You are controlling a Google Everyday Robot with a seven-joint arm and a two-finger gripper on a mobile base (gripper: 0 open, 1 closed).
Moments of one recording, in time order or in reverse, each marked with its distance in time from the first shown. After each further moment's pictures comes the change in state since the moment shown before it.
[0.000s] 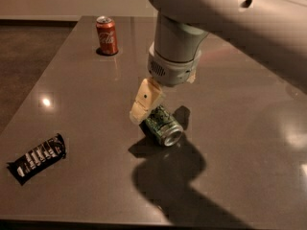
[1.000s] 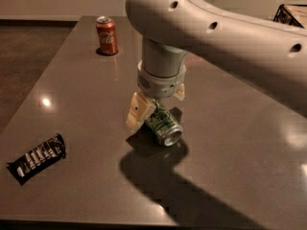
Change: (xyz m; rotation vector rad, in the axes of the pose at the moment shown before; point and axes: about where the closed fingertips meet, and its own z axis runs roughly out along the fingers) arm -0.005 0.017 0.042 -0.021 0.070 0.085
